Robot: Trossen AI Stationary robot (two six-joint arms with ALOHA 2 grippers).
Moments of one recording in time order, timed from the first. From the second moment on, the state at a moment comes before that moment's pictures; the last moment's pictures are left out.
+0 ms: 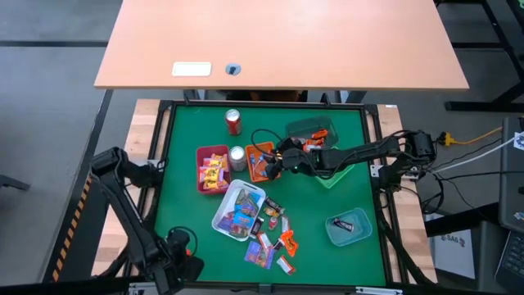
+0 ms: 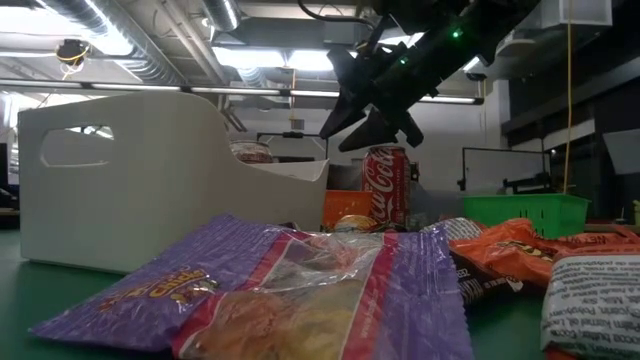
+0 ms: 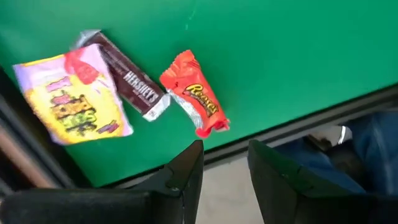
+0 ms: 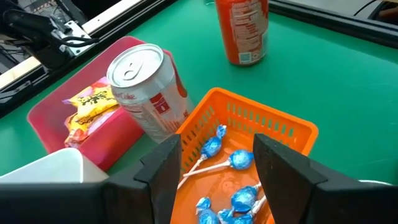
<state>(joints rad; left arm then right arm) -1.00 1.75 1.35 -1.00 -0.03 -2.27 0.03 1.67 0.98 0.08 0.44 0.62</state>
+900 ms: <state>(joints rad) -1.00 1.99 1.35 -0.90 0.07 -2.27 0.03 1.67 0.98 0.08 0.42 0.62</state>
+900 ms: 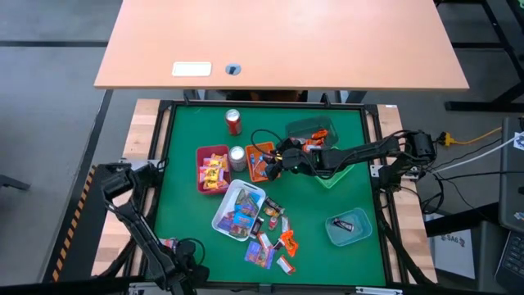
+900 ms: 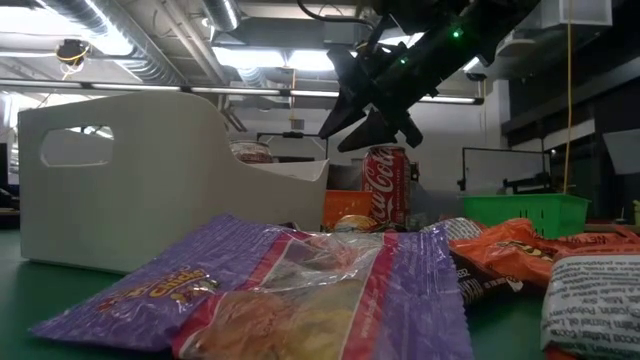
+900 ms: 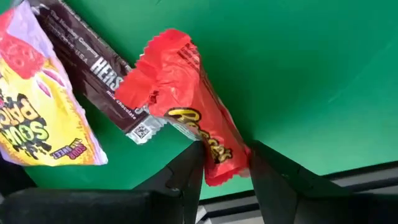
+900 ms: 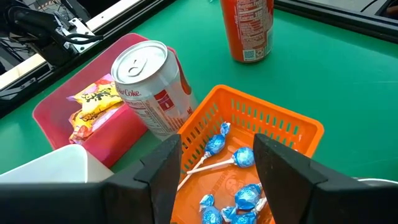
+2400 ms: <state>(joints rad) -0.88 1.97 1.44 -0.89 -0.52 -1.68 0.10 1.66 0.98 0.19 -0.31 0.47</state>
